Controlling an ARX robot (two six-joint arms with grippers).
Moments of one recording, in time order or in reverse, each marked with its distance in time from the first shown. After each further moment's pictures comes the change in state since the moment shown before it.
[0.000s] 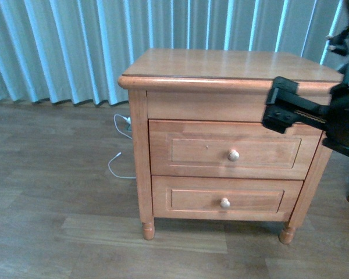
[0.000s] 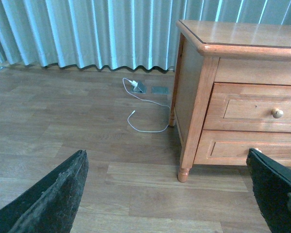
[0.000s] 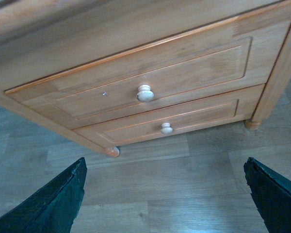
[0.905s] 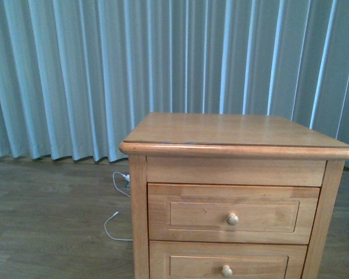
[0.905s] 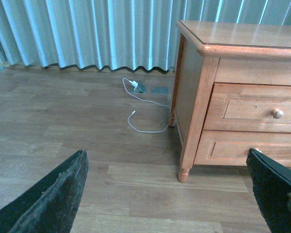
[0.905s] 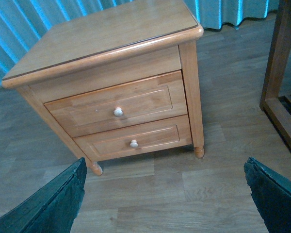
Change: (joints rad) left arm 0.000 0.000 0.000 0.000 0.000 0.000; right arm -0.321 -1.214 -0.475 -0.441 -0.219 -0.190
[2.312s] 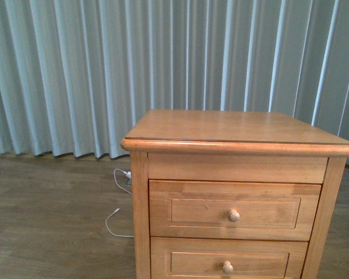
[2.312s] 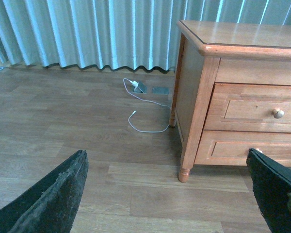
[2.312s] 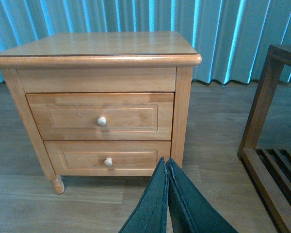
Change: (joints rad) left arm 0.000 0.000 0.000 0.000 0.000 0.000; right arm 0.082 -0.369 -0.392 0.242 0.103 -0.228
